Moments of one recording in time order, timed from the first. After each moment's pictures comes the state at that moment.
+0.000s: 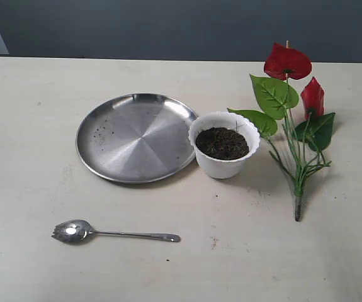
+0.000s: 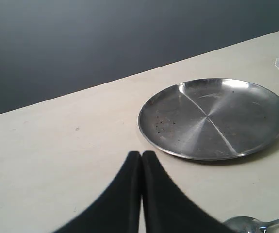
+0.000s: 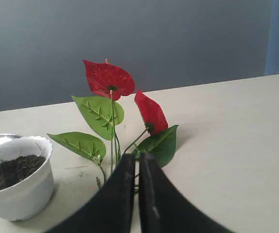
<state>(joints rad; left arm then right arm) -0.28 0.00 0.00 0.05 0.25 0.11 0.15 0.00 -0.01 0.06 0.23 0.10</state>
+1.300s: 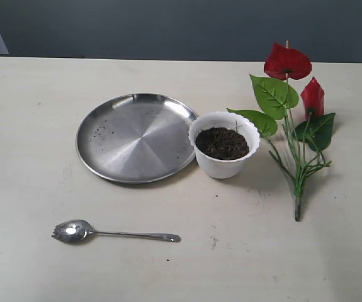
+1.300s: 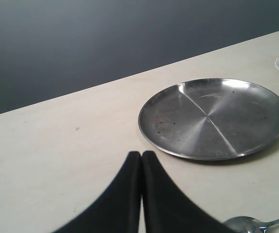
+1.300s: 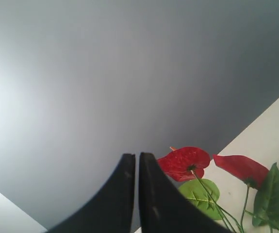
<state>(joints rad) -0.28 0.00 0.00 0.05 0.25 0.11 0.16 0.00 0.00 0.61 -0.09 0.25</state>
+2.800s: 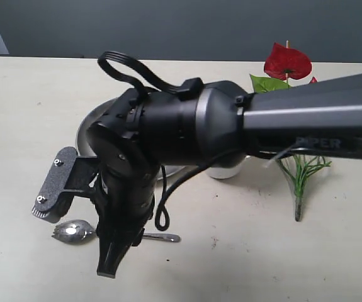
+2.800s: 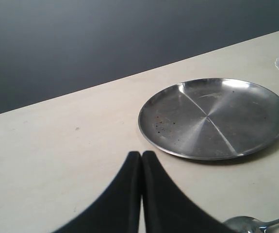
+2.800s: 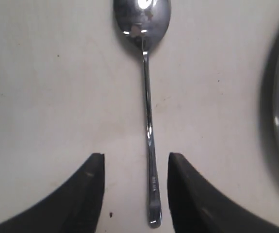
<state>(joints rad) -0.28 0.00 0.00 0.05 0.25 0.11 1.21 1.97 -1.38 -0.01 0.84 -0.37</state>
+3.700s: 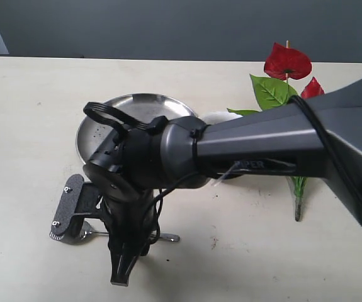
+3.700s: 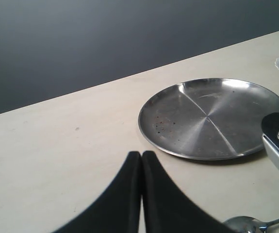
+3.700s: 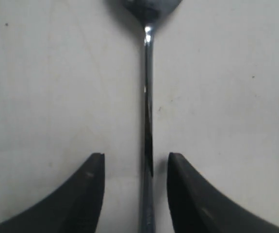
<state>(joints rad) -0.28 0.00 0.00 0.05 0.25 0.11 1.21 2.11 -1.39 -0.09 0.81 -0.37</state>
